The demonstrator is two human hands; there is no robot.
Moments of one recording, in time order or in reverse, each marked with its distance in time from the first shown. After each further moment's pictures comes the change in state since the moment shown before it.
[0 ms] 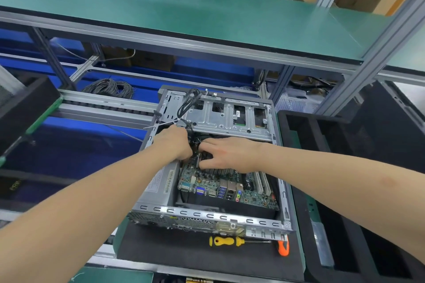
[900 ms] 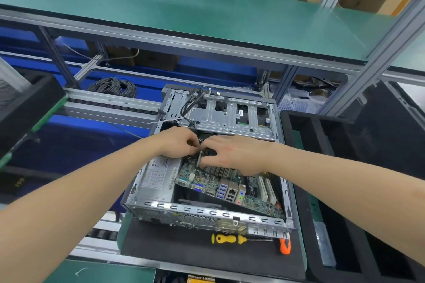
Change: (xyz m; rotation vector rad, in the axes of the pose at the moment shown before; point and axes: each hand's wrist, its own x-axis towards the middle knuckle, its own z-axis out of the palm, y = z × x) left_hand 0.001 -0.028 -0.005 -0.236 -0.111 0.398; right_hand -0.012 -0.004 -0.013 0.150 0.059 0.024
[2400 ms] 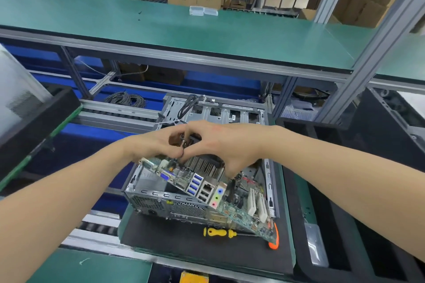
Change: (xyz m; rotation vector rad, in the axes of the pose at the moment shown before) left_hand -0.081 0.022 -0.016 -0.675 -0.111 0.332; right_hand -0.042 -0.030 -0.098 0.260 0.131 -0.058
